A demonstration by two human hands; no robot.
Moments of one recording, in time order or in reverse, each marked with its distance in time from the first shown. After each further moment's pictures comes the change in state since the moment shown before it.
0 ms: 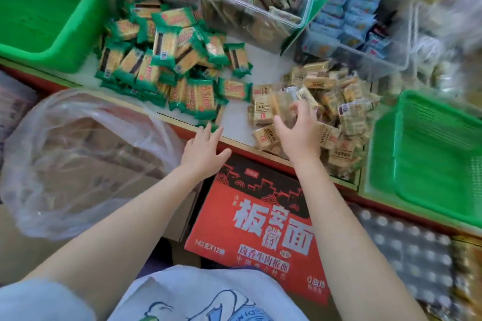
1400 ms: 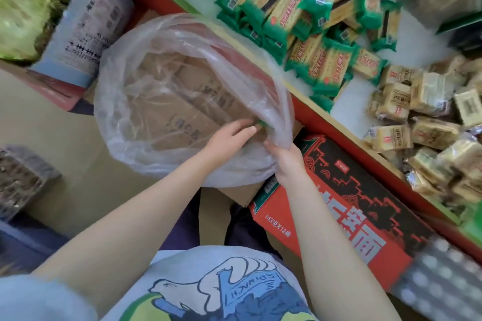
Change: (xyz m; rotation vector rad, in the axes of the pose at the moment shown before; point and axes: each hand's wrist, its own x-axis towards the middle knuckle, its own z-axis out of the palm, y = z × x) left_hand -0.059 -0.174 -0.004 -0.872 -0.058 -0.287; right_hand -0.111 -0.056 0.238 0.736 -0.589 0.739
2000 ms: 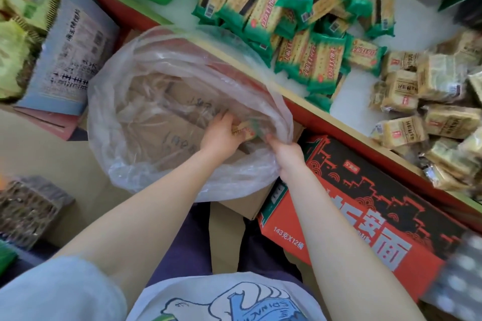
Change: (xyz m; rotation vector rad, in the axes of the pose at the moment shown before) left_hand 0.062 -0.006 0.000 0.470 0.136 -0.017; right_hand 0.035 -0.012 0.003 -0.033 0.119 0.150
